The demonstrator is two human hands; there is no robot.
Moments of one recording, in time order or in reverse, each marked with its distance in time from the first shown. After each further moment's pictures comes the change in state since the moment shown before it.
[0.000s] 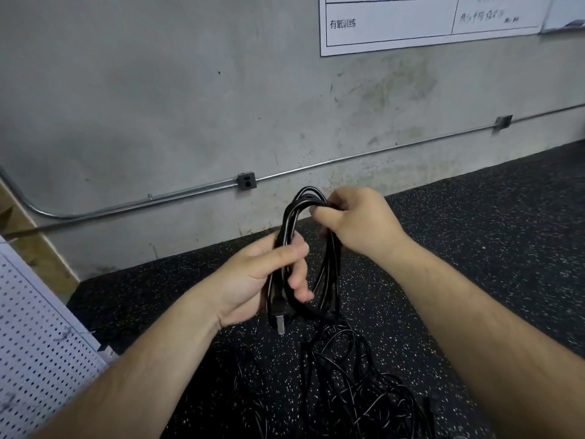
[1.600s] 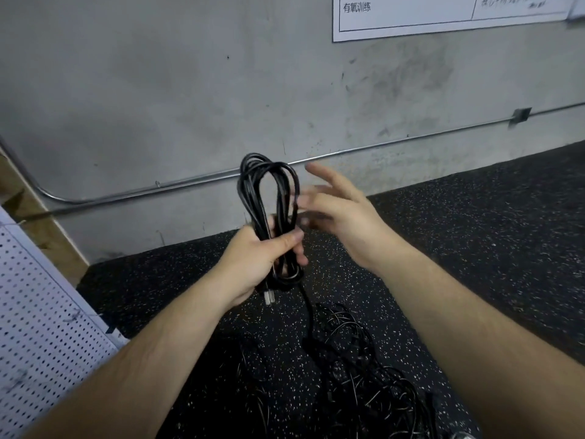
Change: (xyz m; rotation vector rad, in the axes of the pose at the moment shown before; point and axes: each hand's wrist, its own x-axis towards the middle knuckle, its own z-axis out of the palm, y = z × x) left_hand 0.016 -0.012 -0.011 0.255 0.440 0.108; right_hand -0.002 0.002 0.029 0.765 -0.274 0.018
